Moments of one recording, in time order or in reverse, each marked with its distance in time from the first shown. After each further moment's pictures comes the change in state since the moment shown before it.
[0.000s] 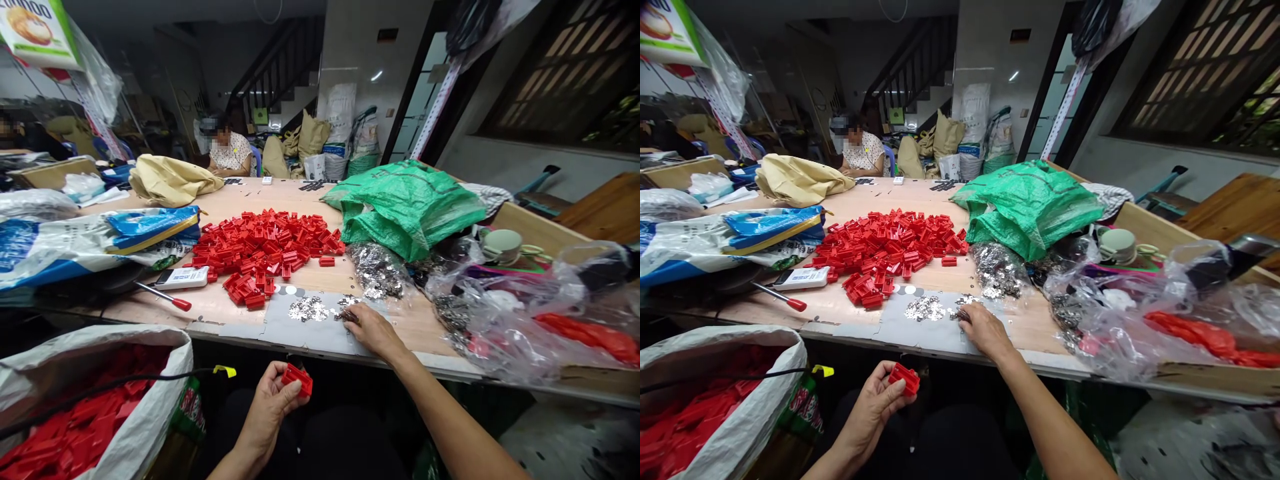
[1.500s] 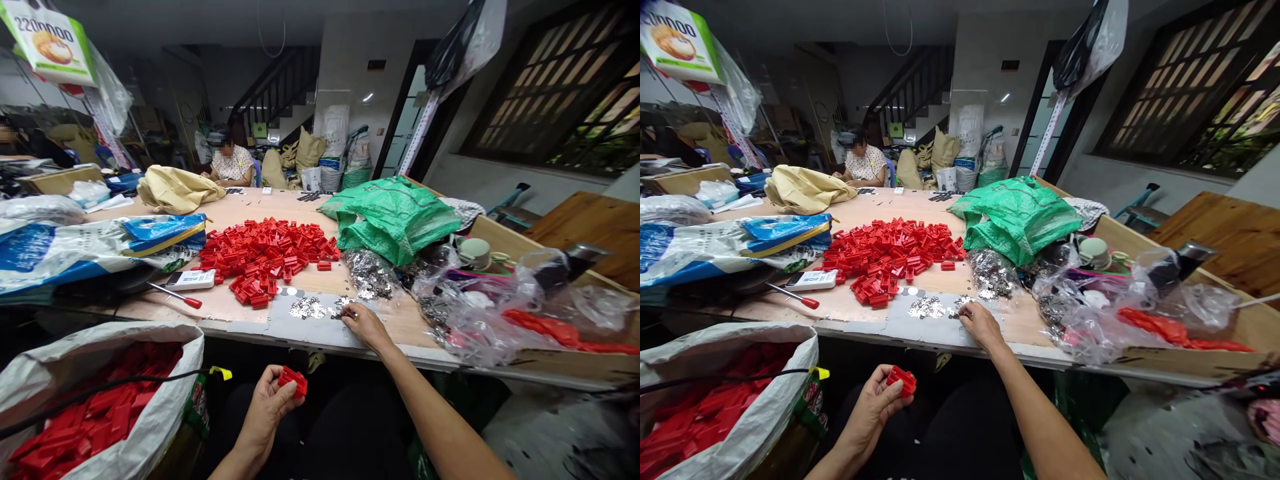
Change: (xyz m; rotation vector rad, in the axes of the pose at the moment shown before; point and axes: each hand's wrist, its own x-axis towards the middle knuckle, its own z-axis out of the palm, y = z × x) left_hand -0.020 -0.001 -0.015 -0.017 -0.004 0.024; right_hand 0.000 0.000 0.007 0.058 0.097 0.109
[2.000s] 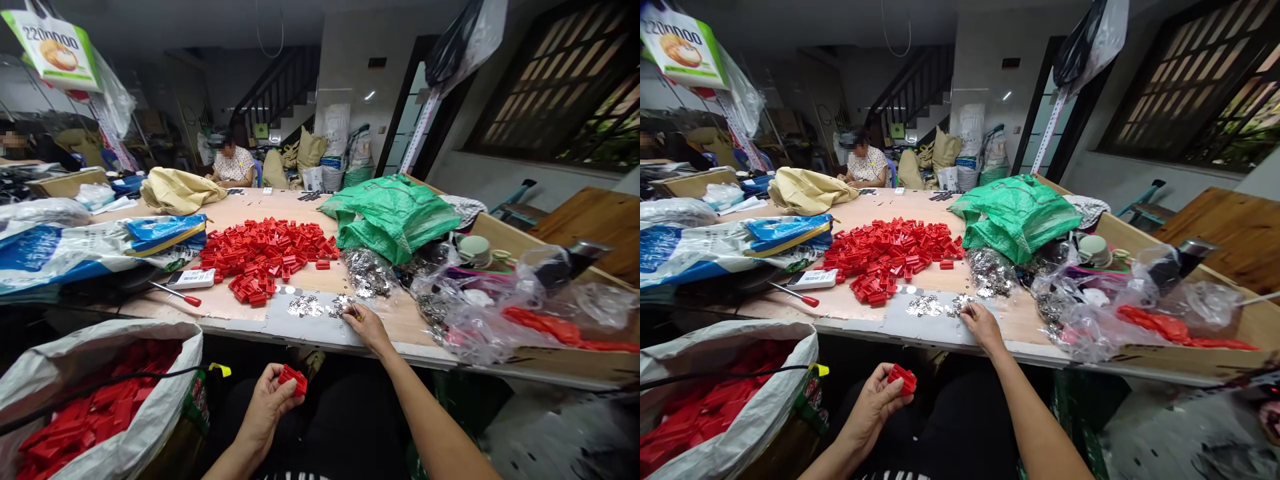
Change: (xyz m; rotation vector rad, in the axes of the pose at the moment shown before) left_hand -0.001 -0.005 -0.003 0.019 -0.089 -0.026; right_hand -0.008 0.014 0.006 0.123 0.118 -0.015
